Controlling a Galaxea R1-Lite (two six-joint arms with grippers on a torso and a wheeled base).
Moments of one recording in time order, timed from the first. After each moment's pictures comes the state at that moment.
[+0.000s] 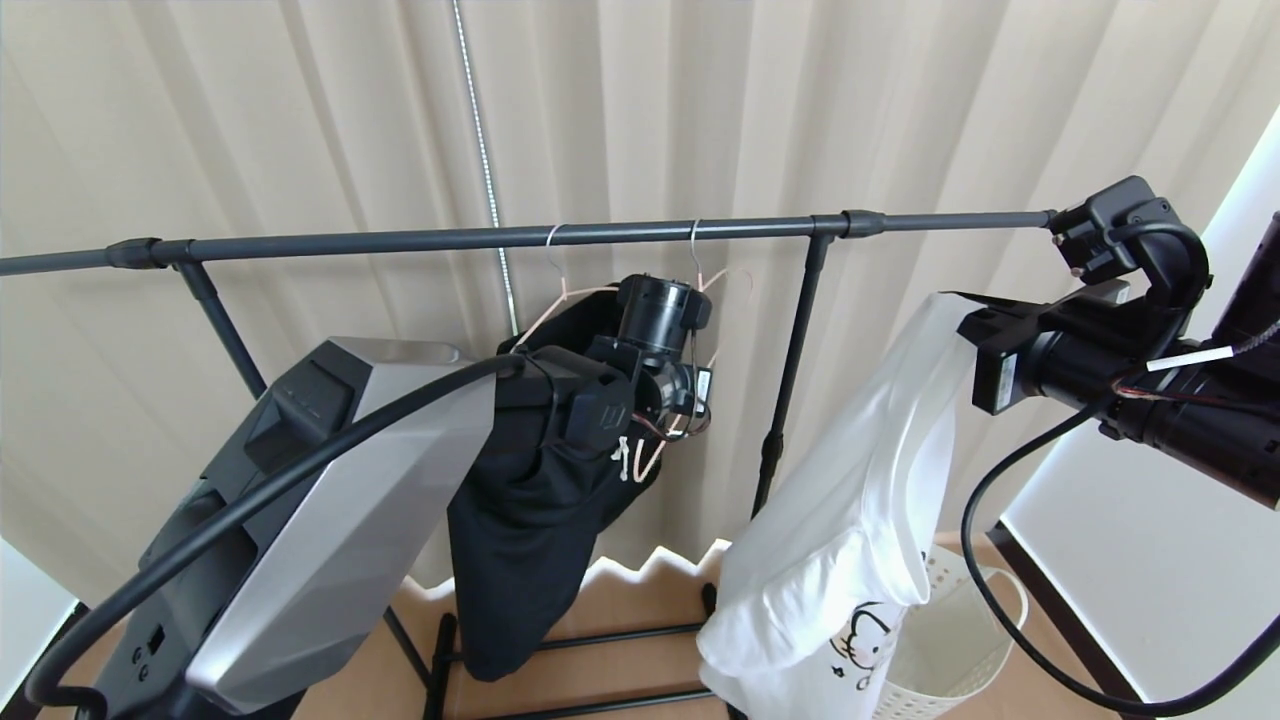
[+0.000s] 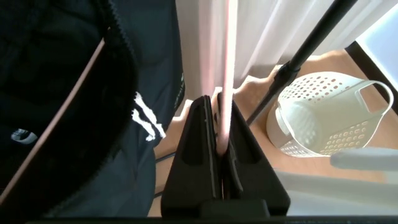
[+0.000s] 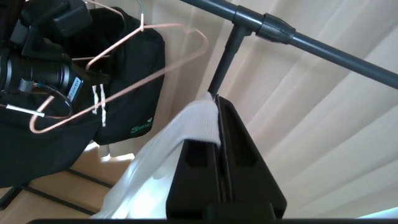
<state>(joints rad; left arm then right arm) -0.65 2.45 -2.00 0.02 0.34 -0.09 0.32 1.52 -0.76 -0.71 0.02 -0.25</state>
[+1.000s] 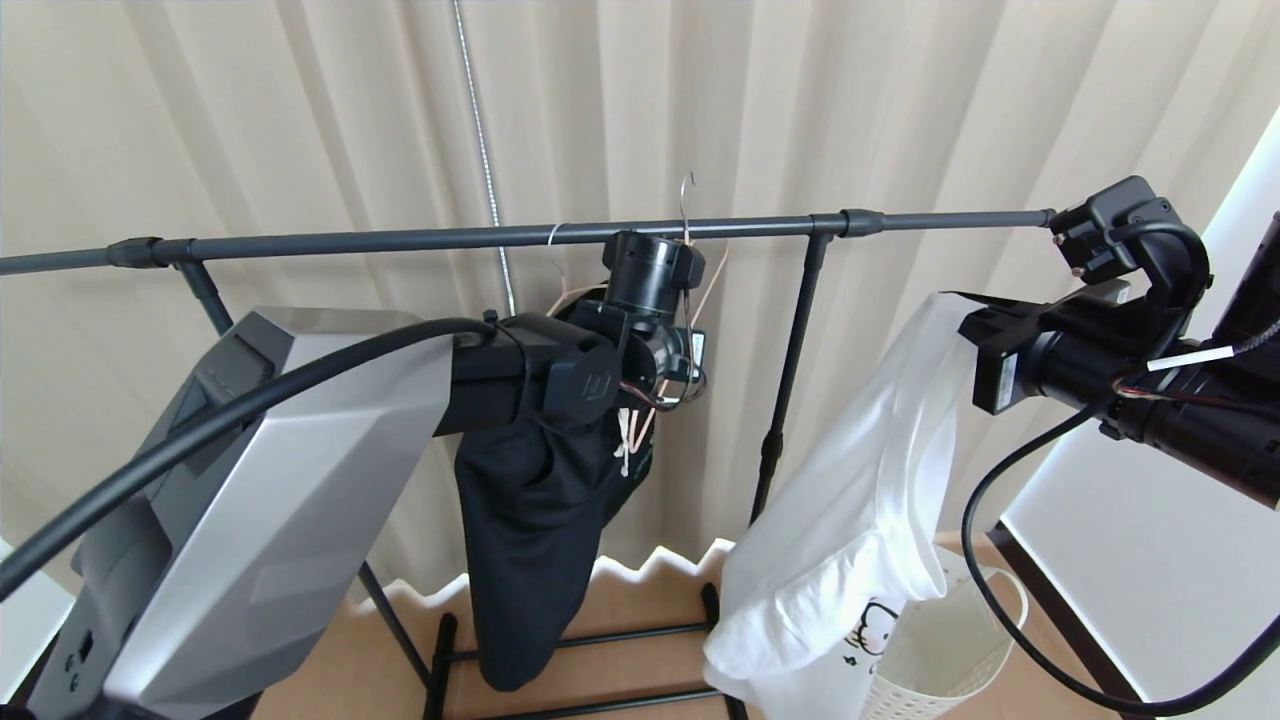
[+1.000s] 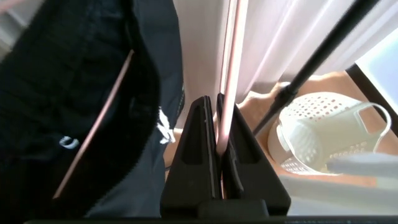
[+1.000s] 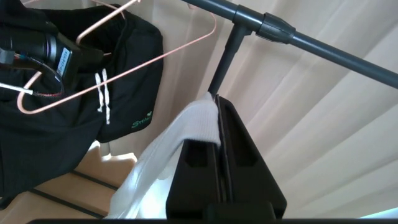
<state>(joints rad) -0.65 2.37 -2.00 0.02 0.40 -0.10 0.32 1.52 -0.76 -0.71 0.02 -0.25</state>
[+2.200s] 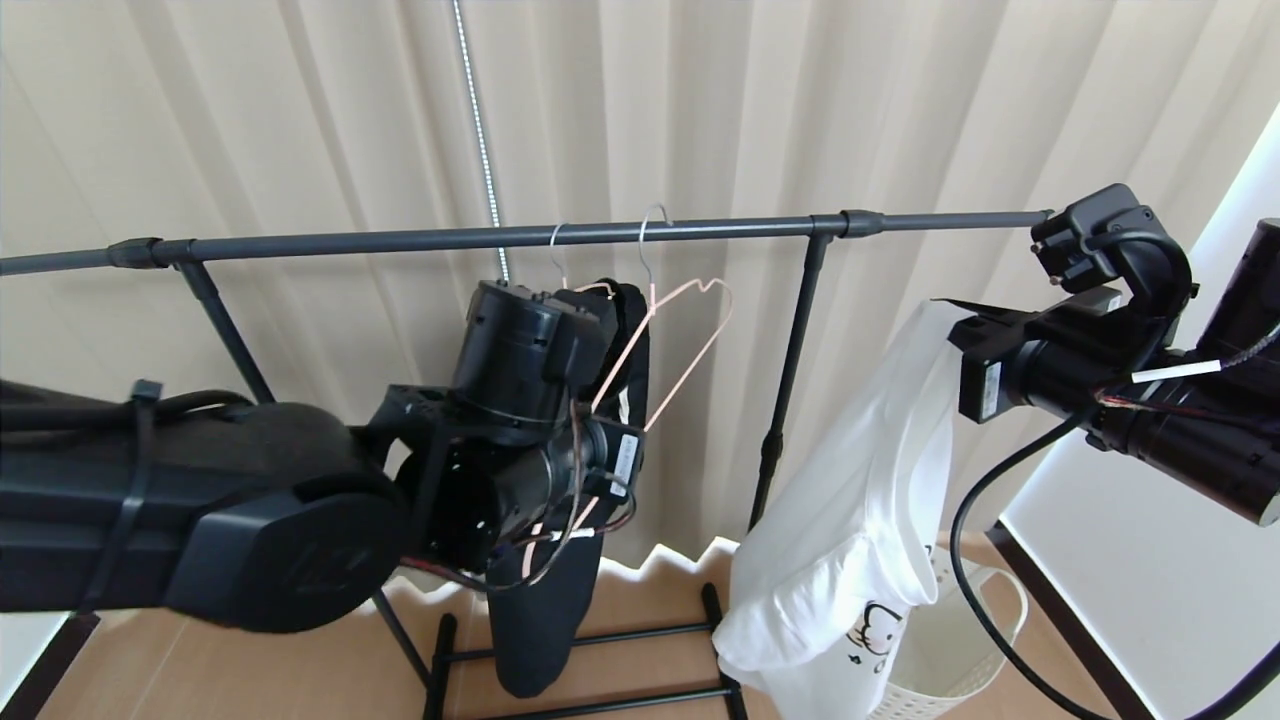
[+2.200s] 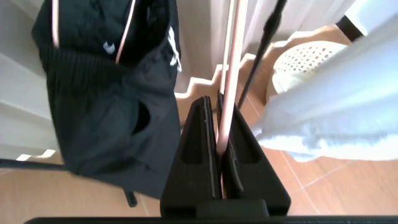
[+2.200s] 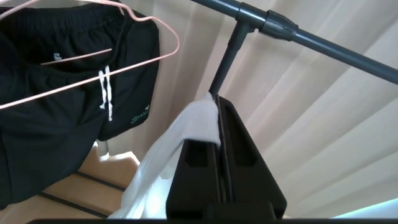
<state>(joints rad) -0.76 1.79 -1.07 -0.22 0.40 -0.09 0.39 1.51 -0.74 -0.71 -0.08 -0.25</state>
